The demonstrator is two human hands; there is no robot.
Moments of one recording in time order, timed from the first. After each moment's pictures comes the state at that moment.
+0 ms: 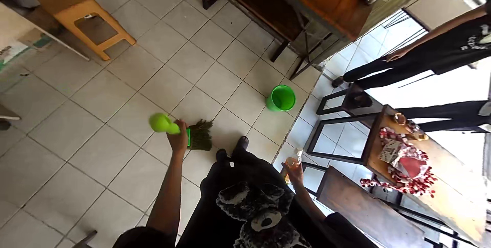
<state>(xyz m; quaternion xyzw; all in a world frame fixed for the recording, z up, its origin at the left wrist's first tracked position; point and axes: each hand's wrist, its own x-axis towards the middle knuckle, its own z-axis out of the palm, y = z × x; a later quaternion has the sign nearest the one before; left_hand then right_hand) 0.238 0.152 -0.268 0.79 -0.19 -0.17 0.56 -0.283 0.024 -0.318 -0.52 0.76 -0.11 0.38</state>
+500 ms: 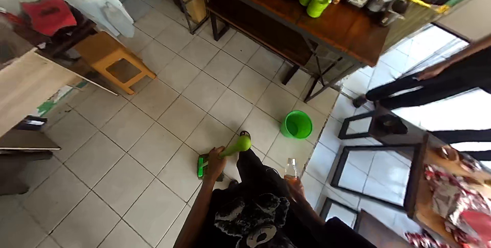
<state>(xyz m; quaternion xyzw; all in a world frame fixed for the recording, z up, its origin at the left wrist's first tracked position) 0.232 0.014 -0.278 0.79 -0.33 -0.31 0.42 -0.159 -0.102 -0.361 -0.52 0.74 0.08 0.42</state>
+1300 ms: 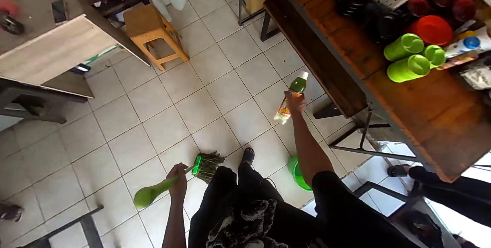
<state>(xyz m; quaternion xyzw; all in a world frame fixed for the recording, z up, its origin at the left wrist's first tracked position) 0.347 -0.046 -0.267 0.84 0.00 -0.05 0.54 0.353 -0.610 -0.300 -0.69 0.58 -0.11 0.41</state>
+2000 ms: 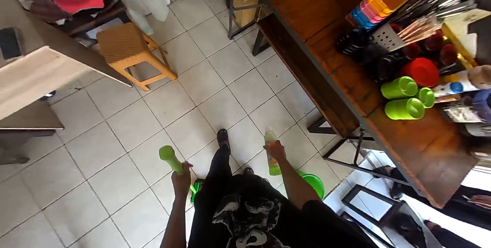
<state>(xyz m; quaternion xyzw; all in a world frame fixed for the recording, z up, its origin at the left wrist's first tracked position) 0.593 -0.139 -0.310 0.88 0.05 -0.20 0.43 0.424 -0.546 -0.353 -0.68 0.58 0.27 0.36</state>
